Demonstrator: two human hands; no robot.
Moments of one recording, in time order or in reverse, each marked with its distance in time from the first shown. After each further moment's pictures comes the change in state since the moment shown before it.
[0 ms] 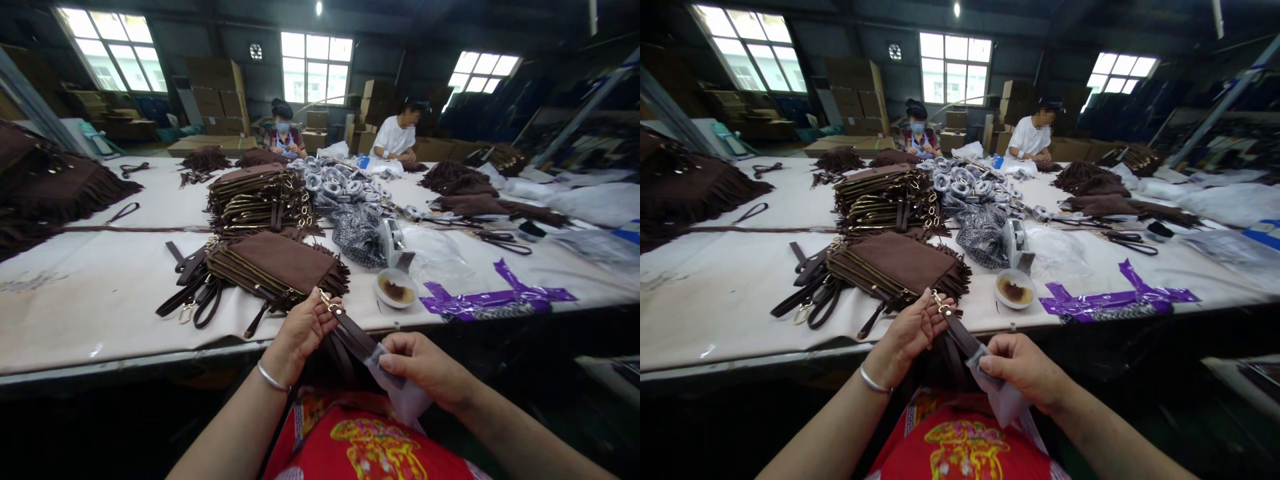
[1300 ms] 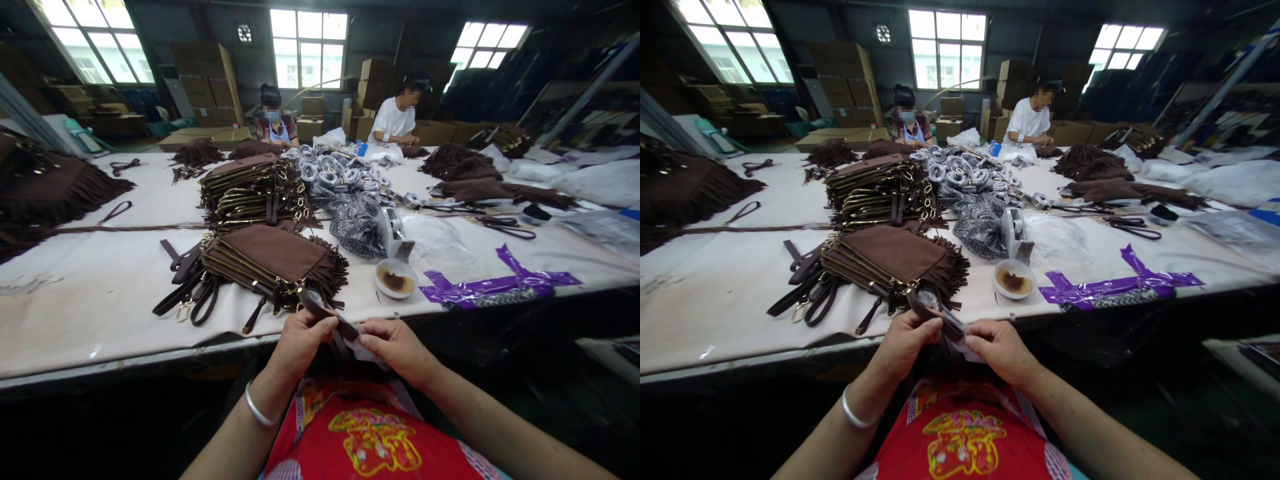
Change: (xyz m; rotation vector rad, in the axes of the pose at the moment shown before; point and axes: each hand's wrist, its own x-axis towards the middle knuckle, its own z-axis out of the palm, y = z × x) left_hand -0.040 -0.014 -0.002 0.618 -0.050 0.356; right_hand 0.029 0.007 0.013 -0.190 0.088 -0.193
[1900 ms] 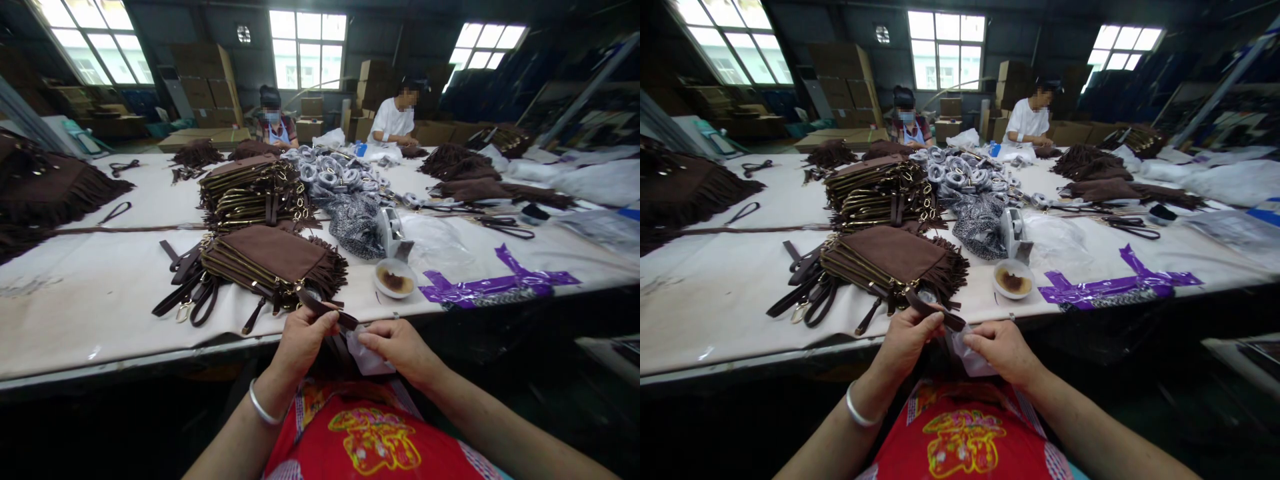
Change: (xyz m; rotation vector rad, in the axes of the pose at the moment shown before) left_hand 0.005 0.000 0.008 -0.029 0.088 -0.011; right_hand 0.000 0.001 -0.001 -0.077 0.106 0.113
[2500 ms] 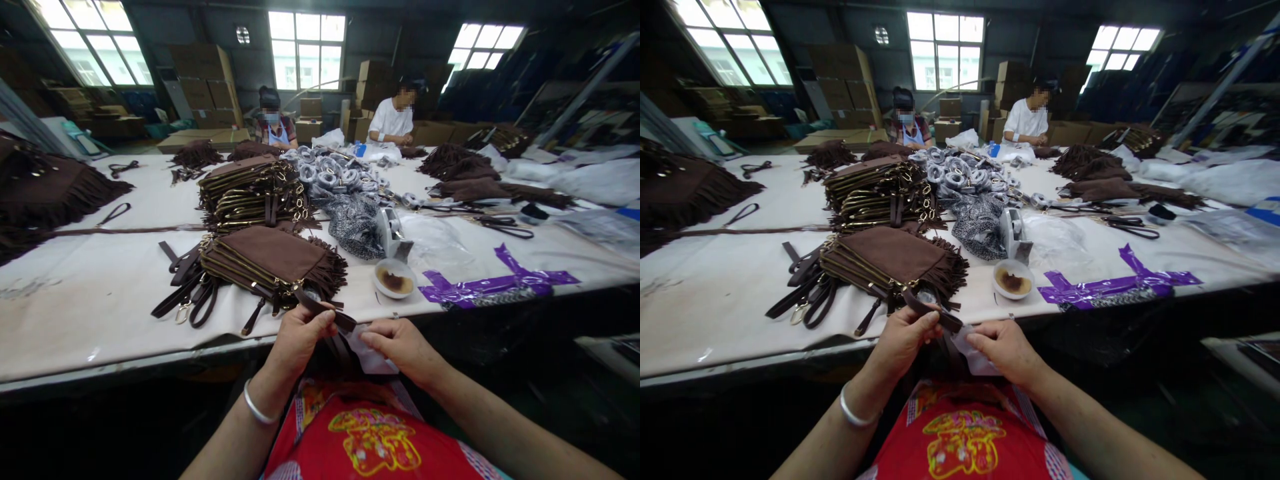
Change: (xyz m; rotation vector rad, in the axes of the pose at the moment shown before) left_hand 0.000 0.005 -0.003 -0.155 -0.012 -0.057; right_hand -0.001 -0.003 -0.004 -0.044 -0.028 -0.024
